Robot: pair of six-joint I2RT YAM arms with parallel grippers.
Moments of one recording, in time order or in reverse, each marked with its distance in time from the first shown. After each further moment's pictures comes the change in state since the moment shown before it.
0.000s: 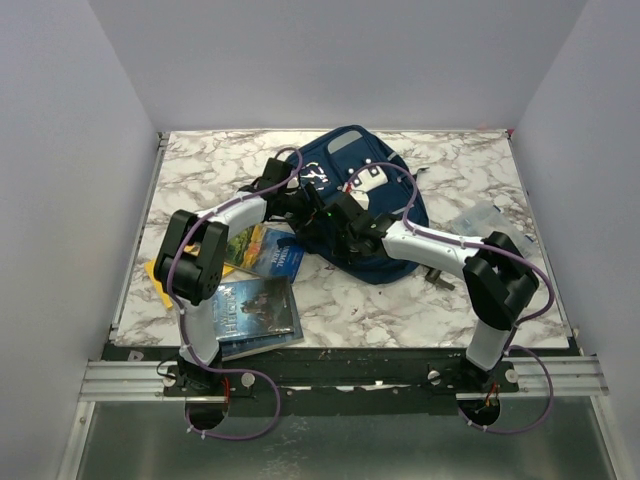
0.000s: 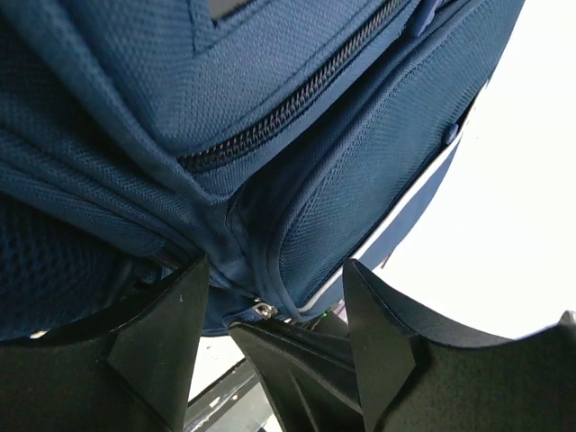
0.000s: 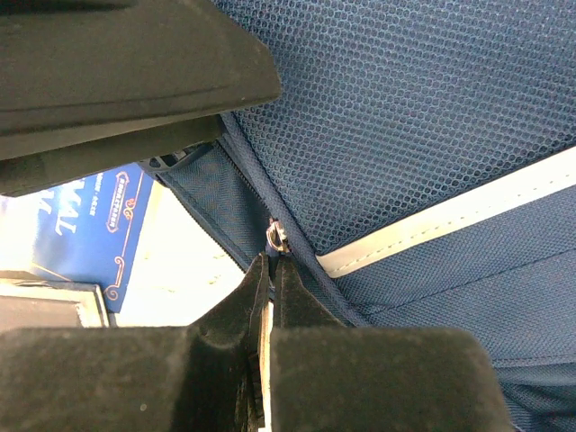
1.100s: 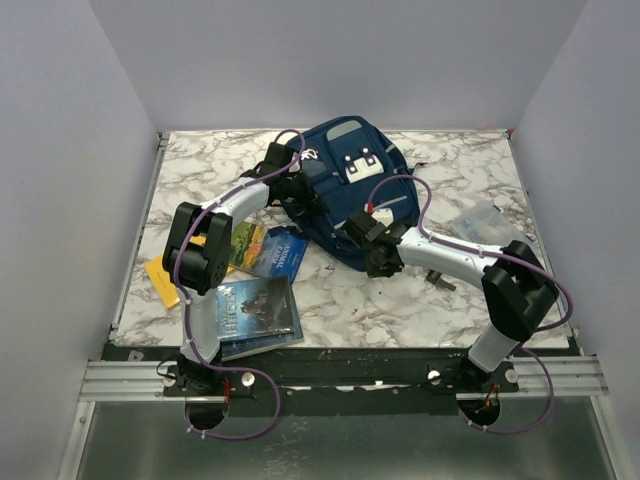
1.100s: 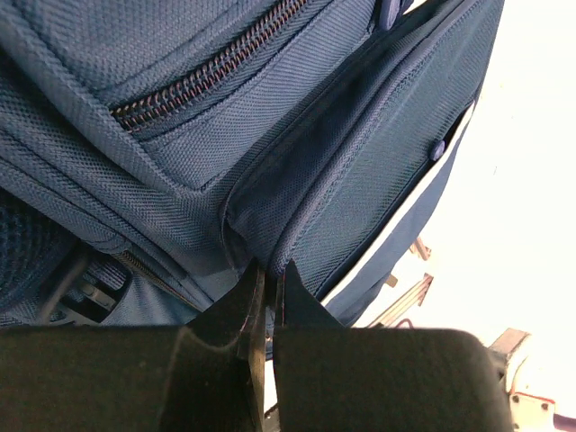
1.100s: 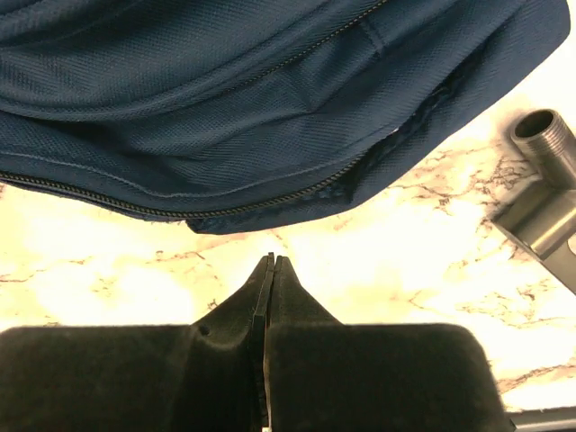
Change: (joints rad) left arm 0.023 0.083 0.175 -0.058 -0.085 0.106; right arm -0.021 -0.108 -0.114 -0.341 0.169 -0.047
